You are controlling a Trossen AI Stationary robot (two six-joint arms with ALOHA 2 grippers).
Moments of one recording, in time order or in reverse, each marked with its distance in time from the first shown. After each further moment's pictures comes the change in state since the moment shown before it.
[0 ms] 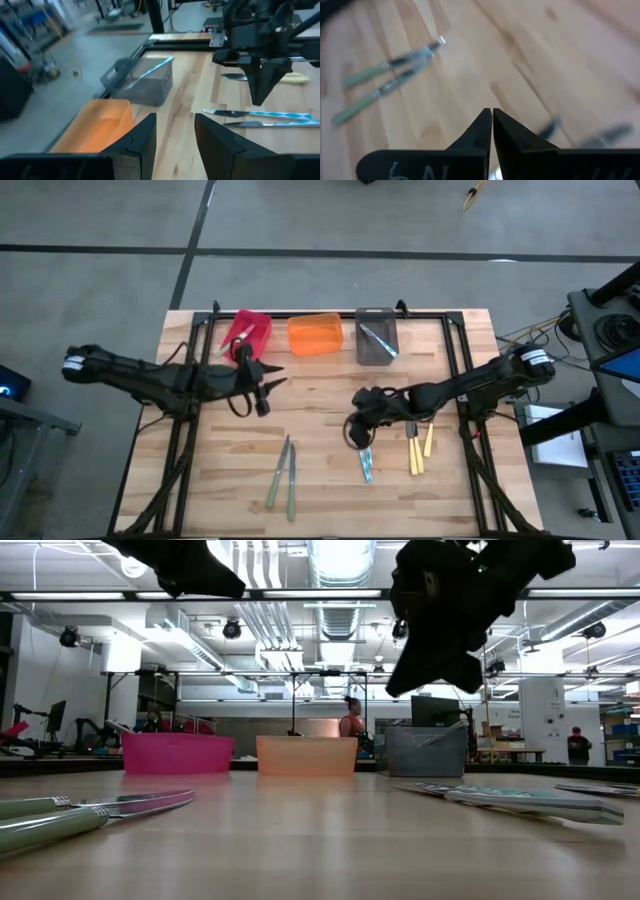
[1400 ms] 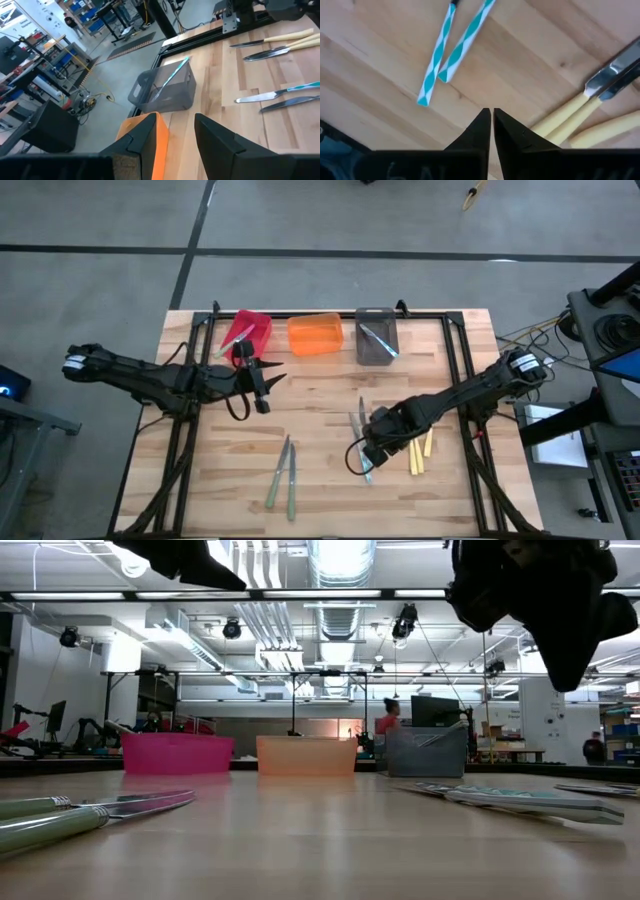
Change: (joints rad) left arm -0.011 0.009 0.016 0.016 -0.076 0.327; right arm 0.137 0.091 0.294 -0.771 -0.322 0.554
